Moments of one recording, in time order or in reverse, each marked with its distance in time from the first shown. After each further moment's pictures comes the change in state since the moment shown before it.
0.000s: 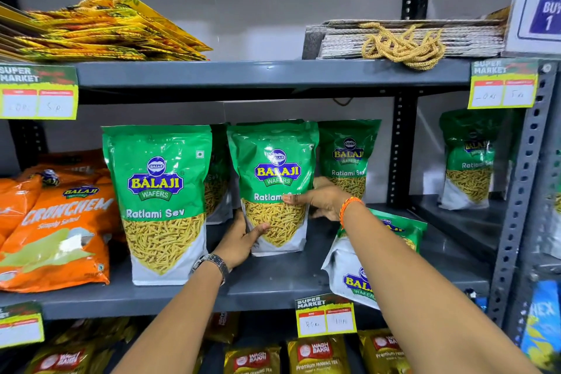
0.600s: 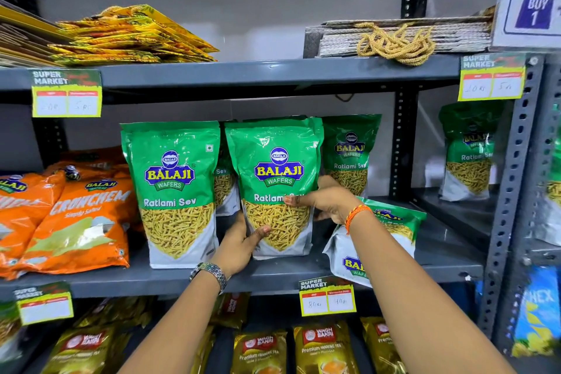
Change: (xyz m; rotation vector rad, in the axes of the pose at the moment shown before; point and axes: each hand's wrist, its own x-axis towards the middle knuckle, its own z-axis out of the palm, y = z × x) left_hand -0.058 0.018 -0.006 0.170 0.039 0.065; right_hand -0.053 -0.001 0.013 -0.061 -0.033 -0.015
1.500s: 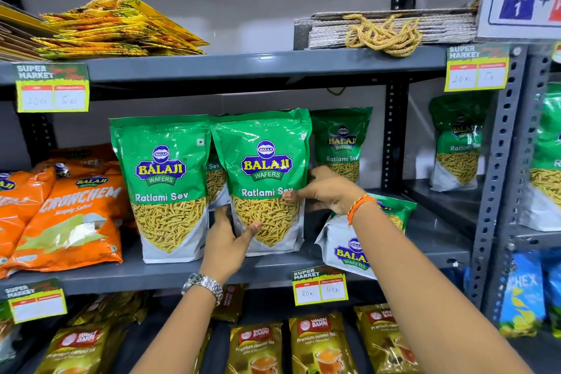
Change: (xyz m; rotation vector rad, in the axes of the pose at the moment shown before) left_hand -0.032 0.021 0.002 0.095 0.292 -0.078; right_hand -0.015 -0.005 -0.011 0.007 0.021 -0.036
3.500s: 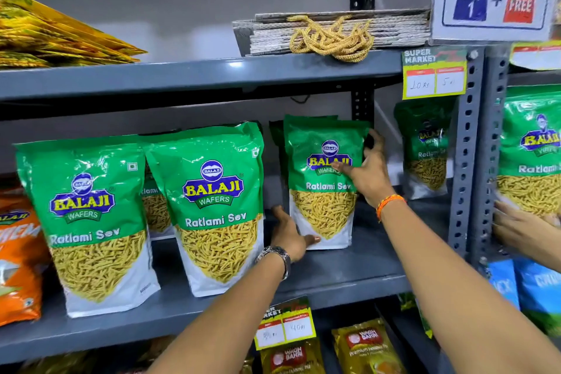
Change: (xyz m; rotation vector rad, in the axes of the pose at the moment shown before) left_hand 0.059 0.089 0.187 -0.015 -0.373 -0.123; right_hand 0.059 0.057 -0.170 0.132 0.693 -0.477
